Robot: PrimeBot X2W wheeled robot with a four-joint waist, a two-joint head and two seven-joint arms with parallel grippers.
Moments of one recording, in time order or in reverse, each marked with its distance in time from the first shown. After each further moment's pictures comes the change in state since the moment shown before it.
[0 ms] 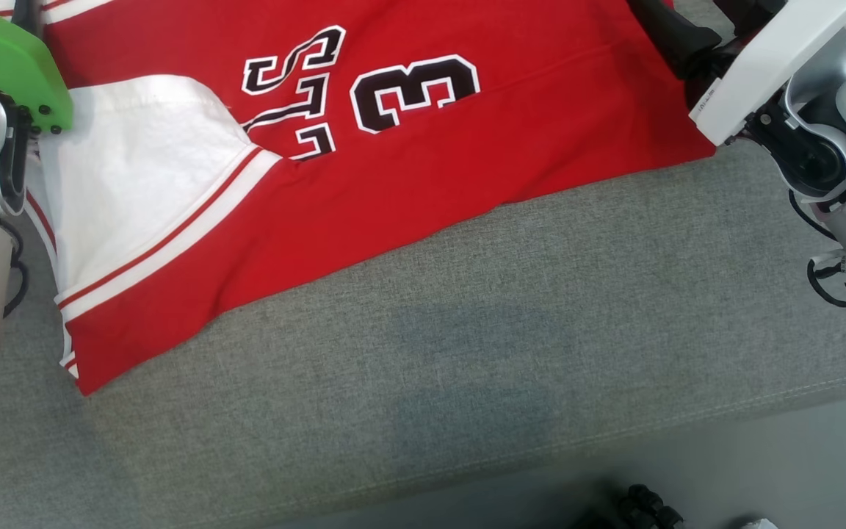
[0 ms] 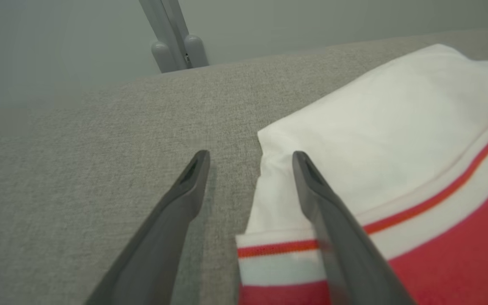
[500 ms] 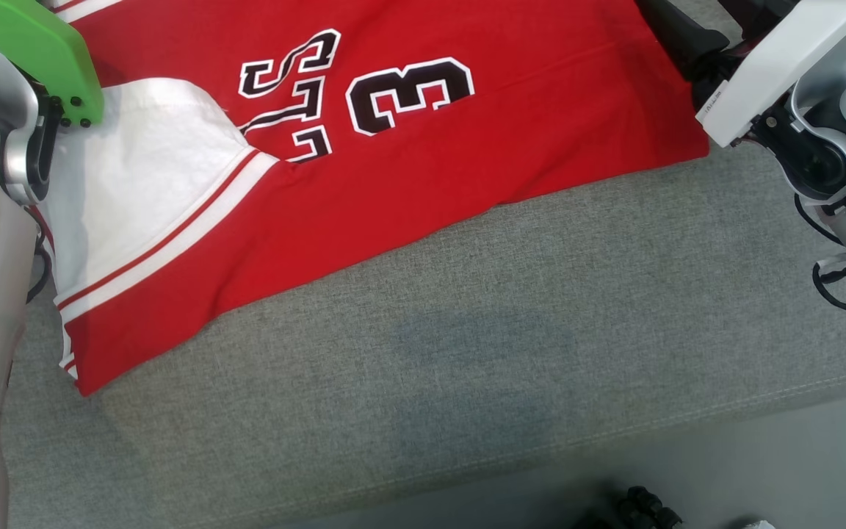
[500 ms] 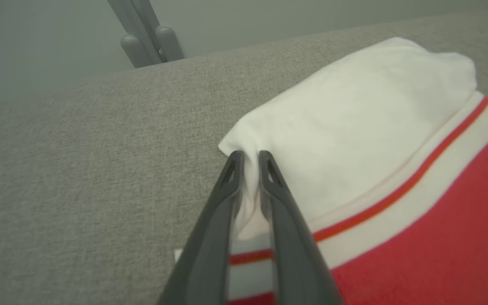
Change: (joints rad) left arm -0.053 -0.040 -0.042 0.062 0.006 -0.024 0.057; right arm 0.000 -0.013 0.017 0.016 0.017 0.000 -0.024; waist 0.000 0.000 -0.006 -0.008
